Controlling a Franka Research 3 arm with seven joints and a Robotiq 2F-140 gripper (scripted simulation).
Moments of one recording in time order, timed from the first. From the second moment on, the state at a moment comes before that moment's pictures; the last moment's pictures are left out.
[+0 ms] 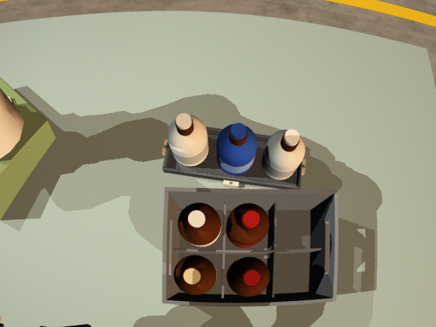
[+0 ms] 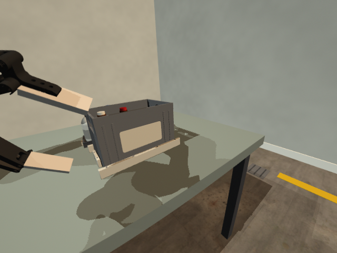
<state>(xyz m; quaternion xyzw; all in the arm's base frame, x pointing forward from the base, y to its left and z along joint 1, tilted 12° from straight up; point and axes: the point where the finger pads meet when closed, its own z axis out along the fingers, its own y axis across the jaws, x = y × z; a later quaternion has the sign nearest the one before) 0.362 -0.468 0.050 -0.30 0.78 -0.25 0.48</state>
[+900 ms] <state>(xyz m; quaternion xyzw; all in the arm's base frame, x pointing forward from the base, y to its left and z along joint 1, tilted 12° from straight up) 0.353 -0.485 0.150 -0.31 0.78 -0.26 0.48</state>
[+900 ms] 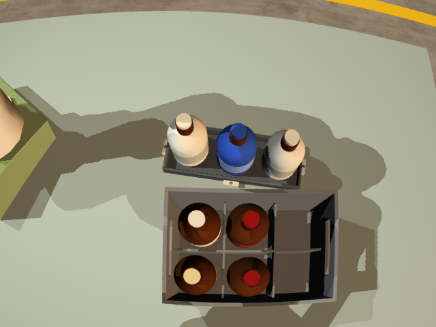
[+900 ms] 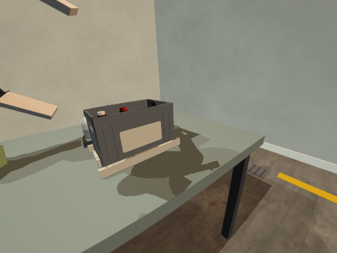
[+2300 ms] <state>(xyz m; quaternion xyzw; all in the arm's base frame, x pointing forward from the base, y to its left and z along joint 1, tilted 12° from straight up) 0.339 -0.500 0.244 -0.30 0.78 -0.26 0.48</state>
